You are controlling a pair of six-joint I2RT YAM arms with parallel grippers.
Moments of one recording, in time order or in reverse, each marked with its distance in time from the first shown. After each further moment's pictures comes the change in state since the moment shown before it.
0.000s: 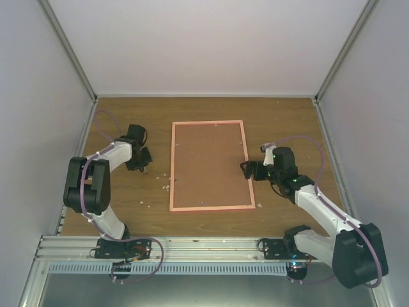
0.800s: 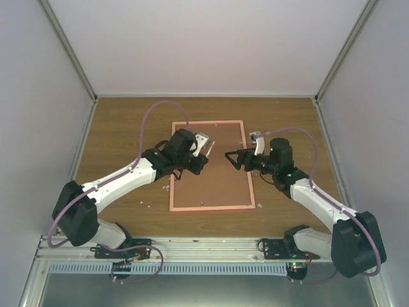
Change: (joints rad) left arm -0.641 -0.266 0.094 0.114 0.200 0.307; right arm 0.052 0.080 0.071 0.294 -0.345 0.148
